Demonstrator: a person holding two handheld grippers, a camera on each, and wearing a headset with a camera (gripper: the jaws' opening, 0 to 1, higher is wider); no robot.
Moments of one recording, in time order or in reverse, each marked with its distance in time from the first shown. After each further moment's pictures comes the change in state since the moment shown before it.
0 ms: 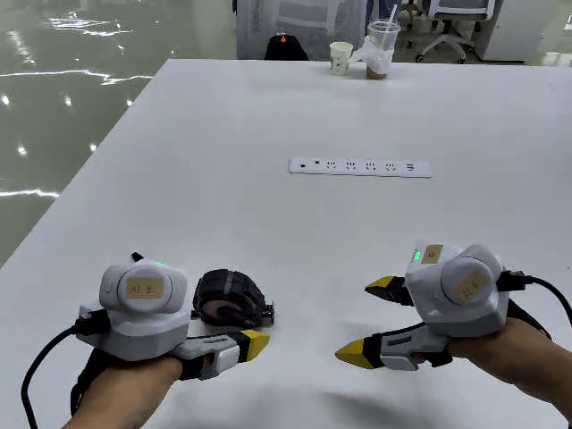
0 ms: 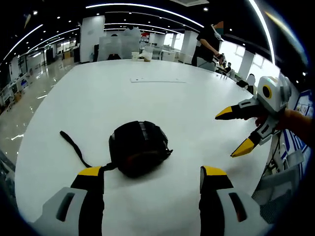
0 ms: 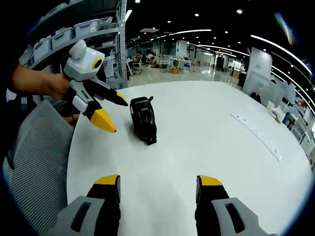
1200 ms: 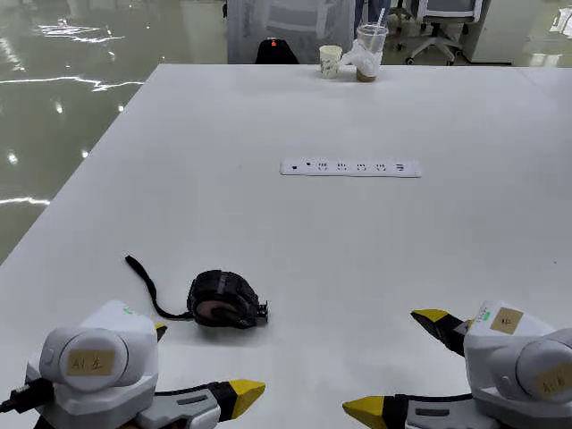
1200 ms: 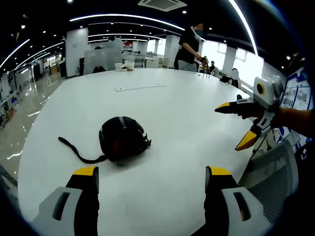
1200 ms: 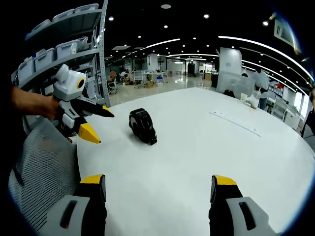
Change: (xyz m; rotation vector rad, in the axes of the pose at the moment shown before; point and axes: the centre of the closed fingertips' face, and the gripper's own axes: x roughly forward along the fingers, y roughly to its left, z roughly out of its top) left arm -0.042 -0.029 -0.018 0.120 -0.073 -0.086; right arm -0.052 0.037 -0.014 0.180 -0.144 -0.180
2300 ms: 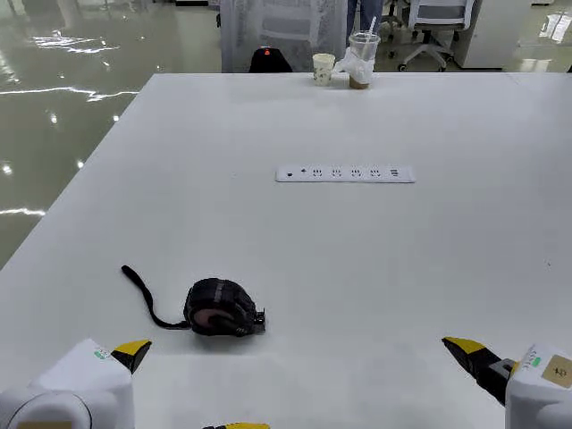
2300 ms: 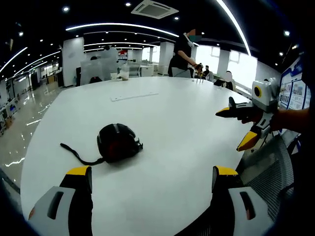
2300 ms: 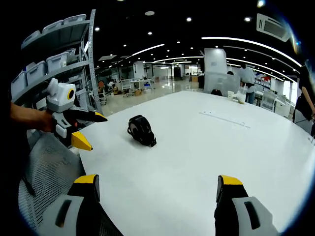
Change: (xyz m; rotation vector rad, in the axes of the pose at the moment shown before) left arm -0.028 -0.018 0.005 0.043 -0.076 -0.018; right arm -0.031 0.017 -0.002 0.104 -0.060 -0.077
